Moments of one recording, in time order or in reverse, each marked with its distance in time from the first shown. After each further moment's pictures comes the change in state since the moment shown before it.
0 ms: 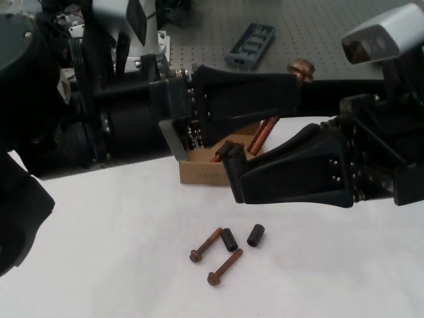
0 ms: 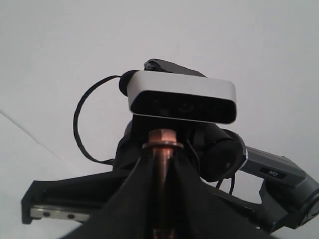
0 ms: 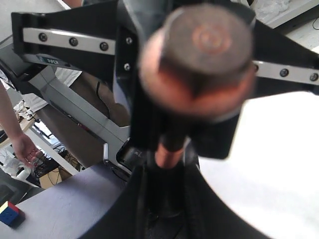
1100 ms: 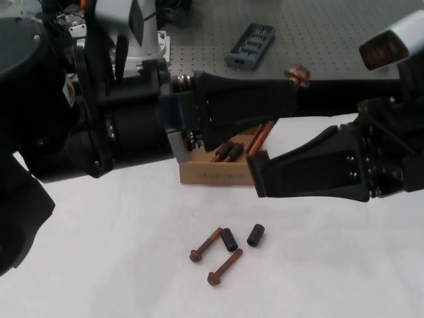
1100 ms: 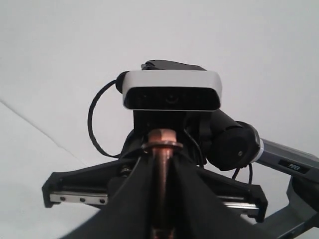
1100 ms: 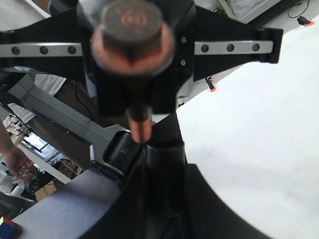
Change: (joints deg) left arm 0.0 0.0 0.0 2.9 -1.4 5.5; right arm -4.8 0.0 0.0 6.1 -0.7 -1.5
